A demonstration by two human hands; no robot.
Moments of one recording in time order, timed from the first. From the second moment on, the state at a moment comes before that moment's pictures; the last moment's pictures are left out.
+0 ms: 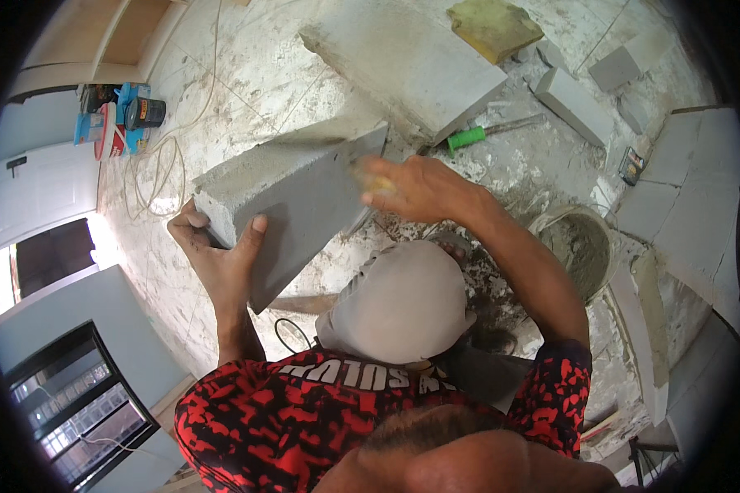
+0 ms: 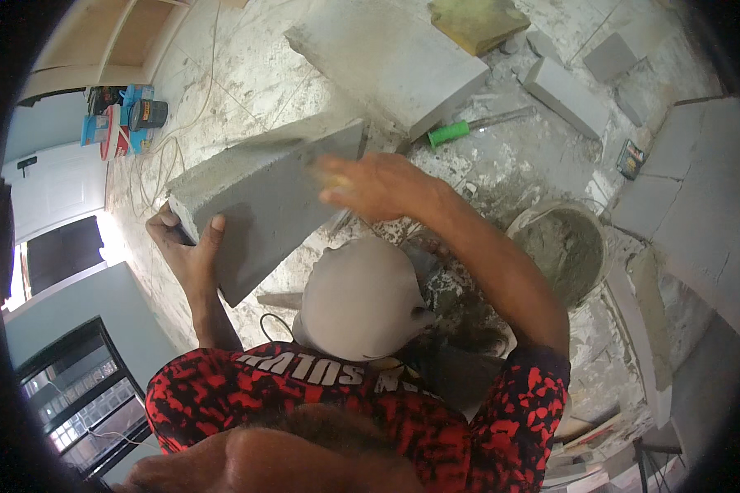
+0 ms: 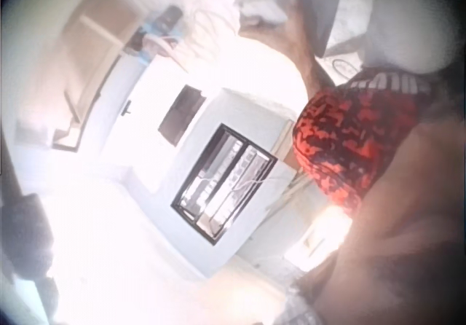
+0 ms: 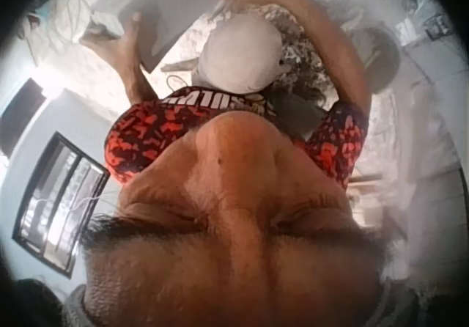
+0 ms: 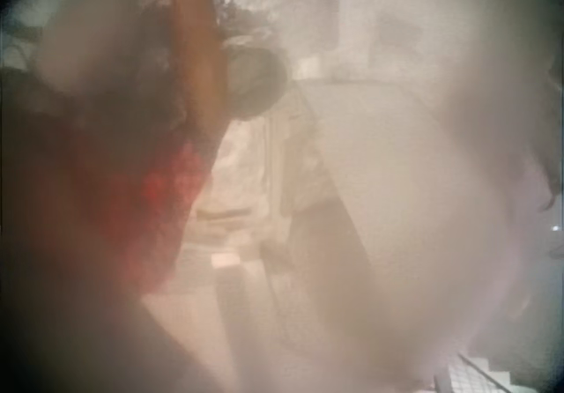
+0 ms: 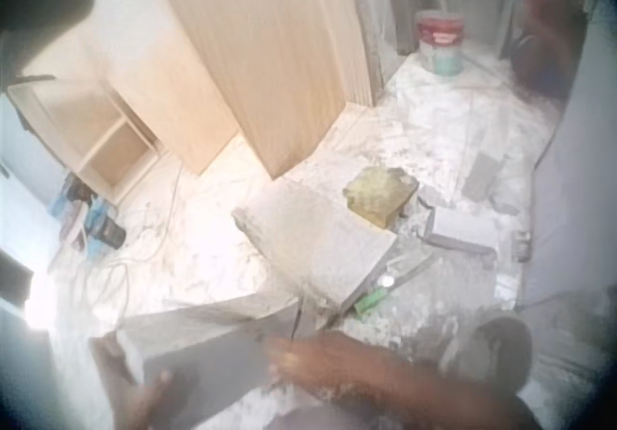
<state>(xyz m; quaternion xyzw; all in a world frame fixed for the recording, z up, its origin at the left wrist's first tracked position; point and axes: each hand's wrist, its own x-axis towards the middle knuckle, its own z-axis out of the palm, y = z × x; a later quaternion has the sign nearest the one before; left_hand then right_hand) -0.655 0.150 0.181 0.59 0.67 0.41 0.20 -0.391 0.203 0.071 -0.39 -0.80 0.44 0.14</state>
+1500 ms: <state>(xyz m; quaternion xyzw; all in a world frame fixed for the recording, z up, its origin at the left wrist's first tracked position) -0.672 0.172 0.185 0.57 0.67 0.43 0.20 -0.407 0.191 0.046 -0.49 -0.82 0.27 0.13</state>
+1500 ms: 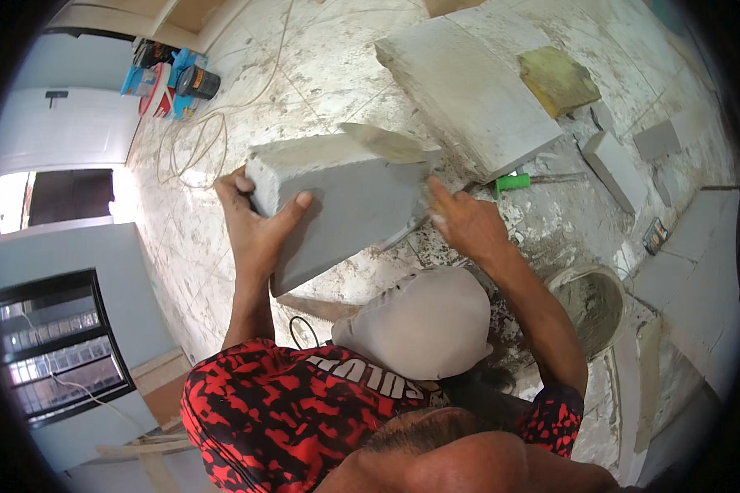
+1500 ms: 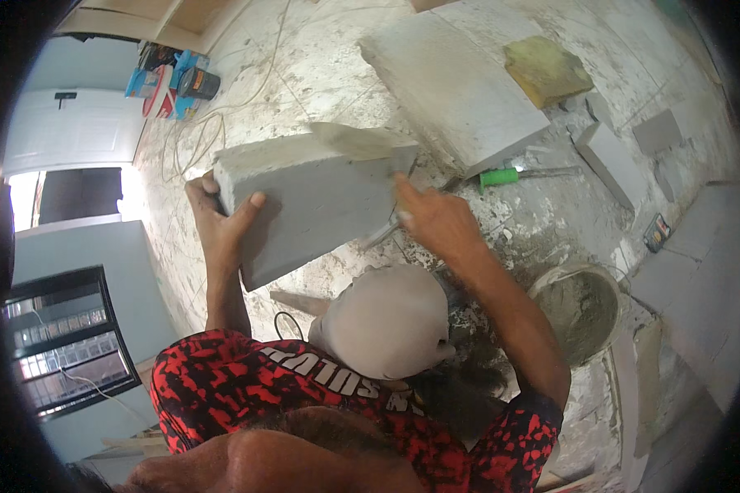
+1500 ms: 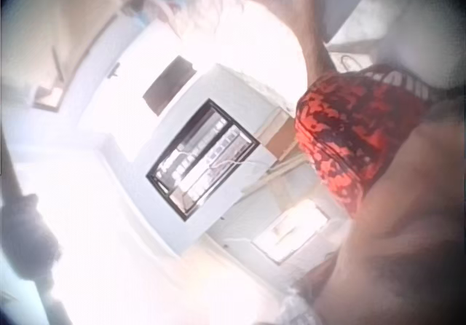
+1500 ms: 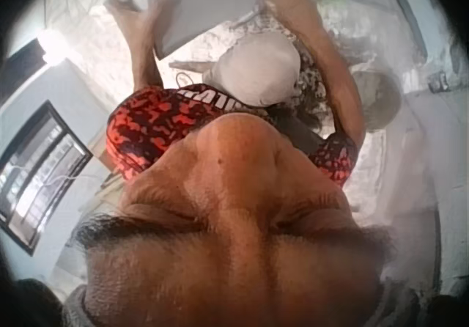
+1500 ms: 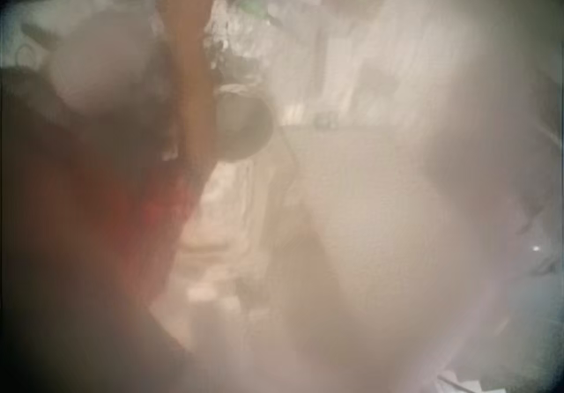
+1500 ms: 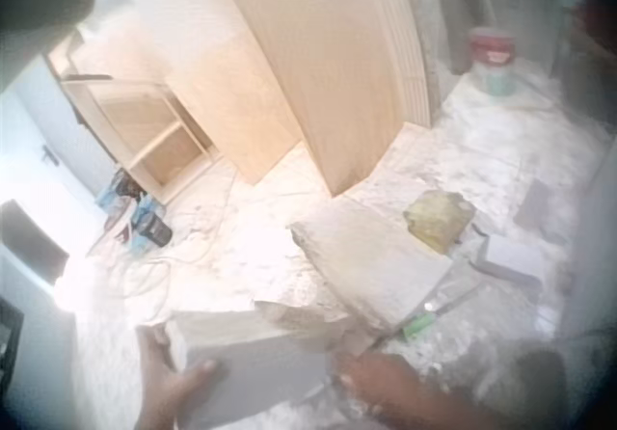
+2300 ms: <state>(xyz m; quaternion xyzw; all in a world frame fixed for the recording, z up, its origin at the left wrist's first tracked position) -0.665 0.181 0.183 0.66 0.65 0.34 0.16 -0.230 0.142 0.076 -0.66 -0.58 0.39 0.26</state>
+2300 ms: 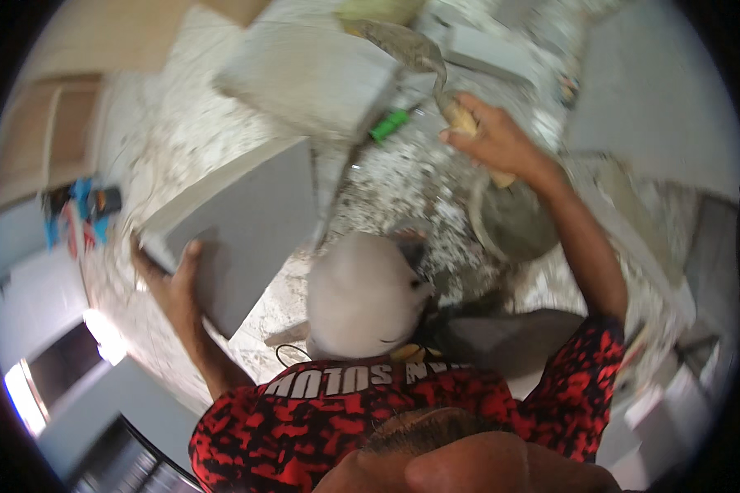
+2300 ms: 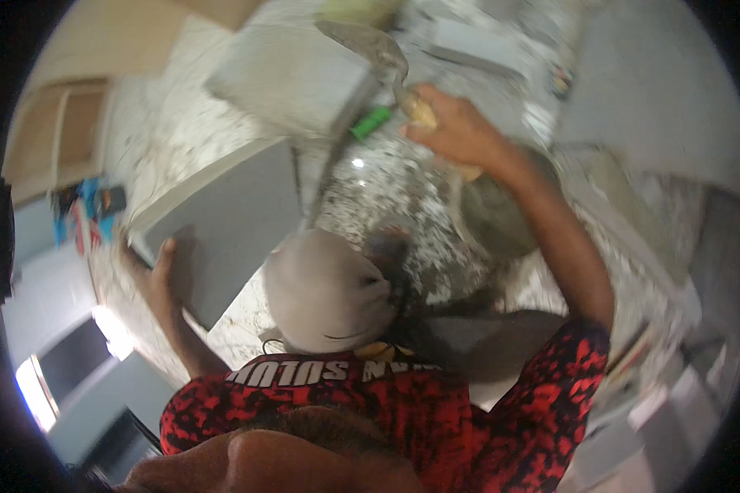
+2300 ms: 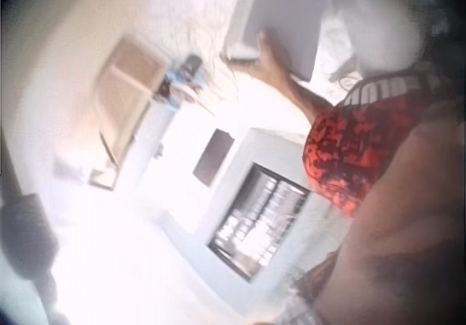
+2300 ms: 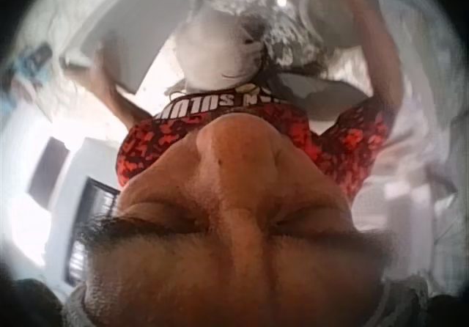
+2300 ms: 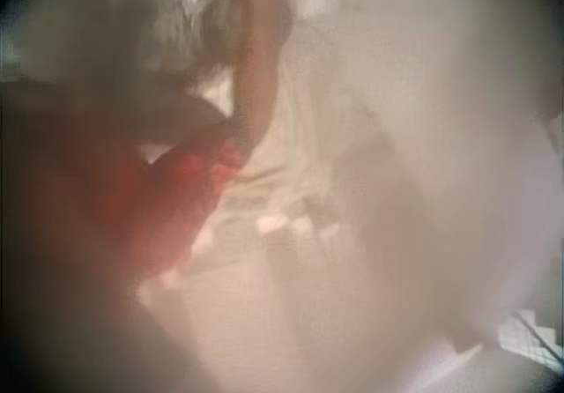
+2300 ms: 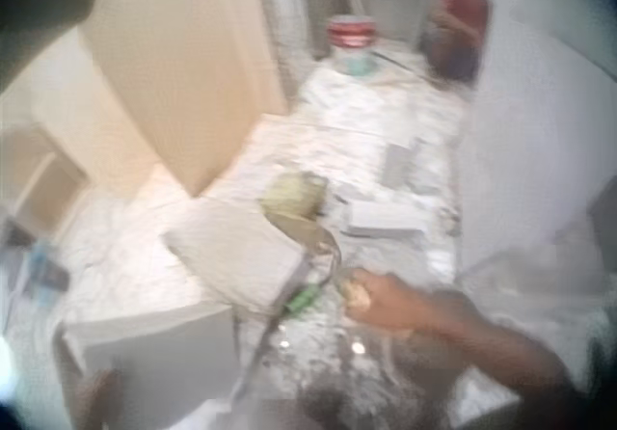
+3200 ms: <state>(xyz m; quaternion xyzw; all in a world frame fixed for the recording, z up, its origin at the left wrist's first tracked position) -0.614 0.171 0.284 0.80 0.44 0.35 0.21 -0.172 -0.046 0.080 -0.68 -0.62 0.37 0.10</state>
